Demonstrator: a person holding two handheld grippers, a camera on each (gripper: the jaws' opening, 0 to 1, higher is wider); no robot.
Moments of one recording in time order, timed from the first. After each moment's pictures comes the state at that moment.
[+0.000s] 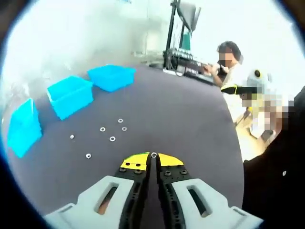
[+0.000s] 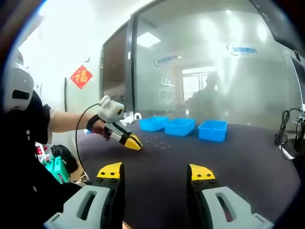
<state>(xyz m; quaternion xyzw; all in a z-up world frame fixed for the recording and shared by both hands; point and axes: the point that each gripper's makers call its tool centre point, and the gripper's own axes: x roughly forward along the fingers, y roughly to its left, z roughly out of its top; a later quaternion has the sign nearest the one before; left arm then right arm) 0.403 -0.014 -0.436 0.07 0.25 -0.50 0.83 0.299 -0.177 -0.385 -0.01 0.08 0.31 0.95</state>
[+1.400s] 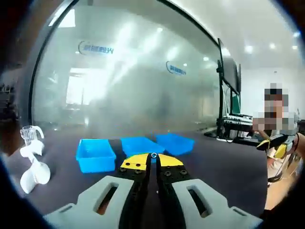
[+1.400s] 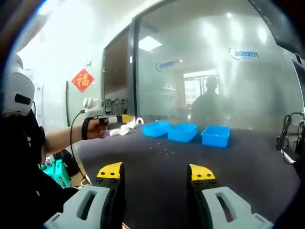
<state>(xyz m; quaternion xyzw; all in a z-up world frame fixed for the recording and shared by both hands) 0.454 0.094 -0.322 -0.02 -0.01 -0.25 0.97 0.298 -0.169 -0.369 -0.01 0.07 0.31 0.95</state>
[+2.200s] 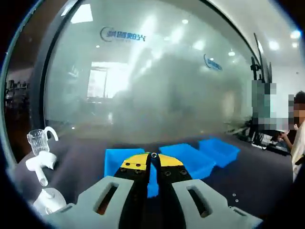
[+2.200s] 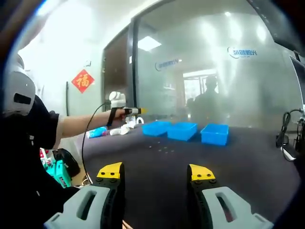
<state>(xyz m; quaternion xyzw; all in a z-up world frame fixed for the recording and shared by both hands) 0.589 0.143 -0.314 -0.03 0.04 -0.15 0.99 0.295 -0.175 -0.374 0.00 0.07 0.31 0.95</state>
